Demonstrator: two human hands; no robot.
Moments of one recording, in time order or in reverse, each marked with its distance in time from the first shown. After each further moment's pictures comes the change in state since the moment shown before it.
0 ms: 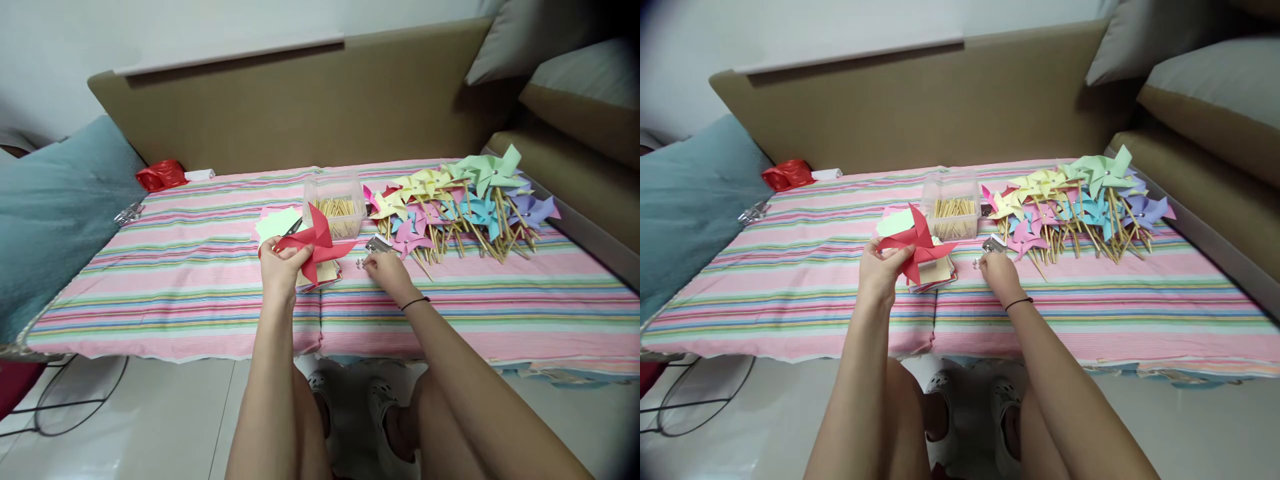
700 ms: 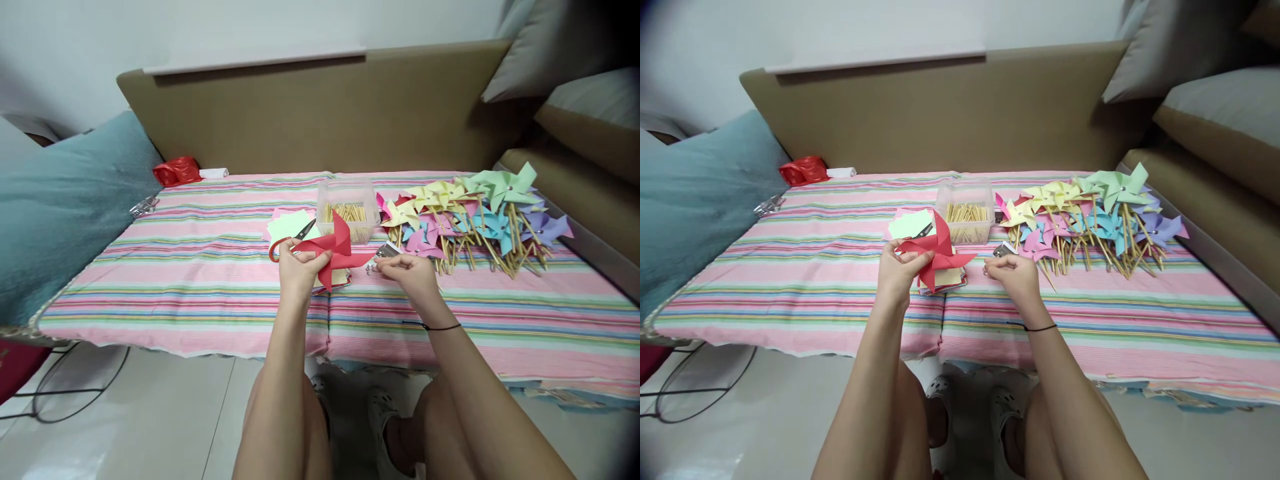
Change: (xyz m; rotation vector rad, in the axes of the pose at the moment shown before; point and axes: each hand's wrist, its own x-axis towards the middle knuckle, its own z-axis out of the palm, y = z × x) left_hand 0.002 -0.011 -0.008 0.041 -0.035 0.026; right_hand -0.026 -0.030 -0.017 0.555 0.139 0.043
